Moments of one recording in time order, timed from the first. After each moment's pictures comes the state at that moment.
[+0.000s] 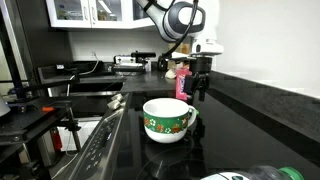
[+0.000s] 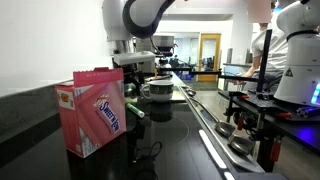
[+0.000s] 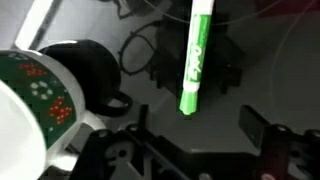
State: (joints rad) arm 0.11 0.82 -0.09 -1.52 -0.03 2.28 0.92
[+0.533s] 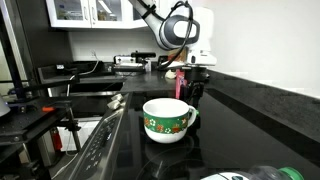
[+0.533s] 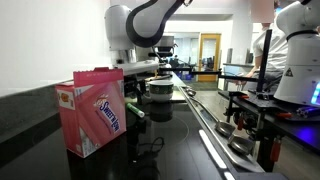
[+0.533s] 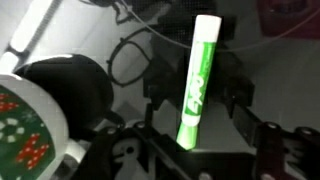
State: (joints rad) arm 0.13 0.85 -0.09 -1.55 0.00 2.33 0.89
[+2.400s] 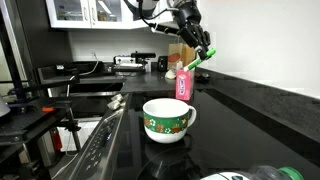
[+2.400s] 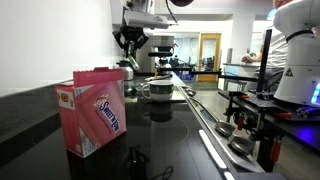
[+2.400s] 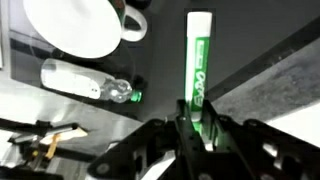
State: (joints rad) arm 0.43 0.41 -0.38 -1.89 -0.62 2.46 1.51
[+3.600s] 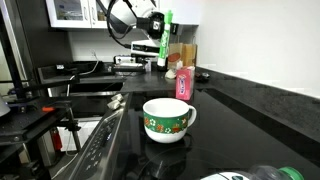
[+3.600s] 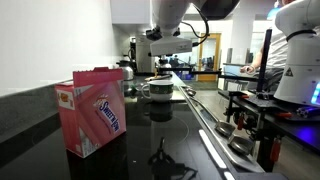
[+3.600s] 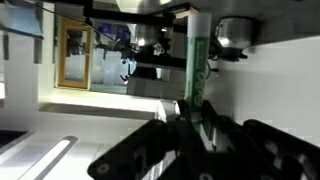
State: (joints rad) arm 0.26 0.39 0.04 -2.04 -1.28 1.56 2.32
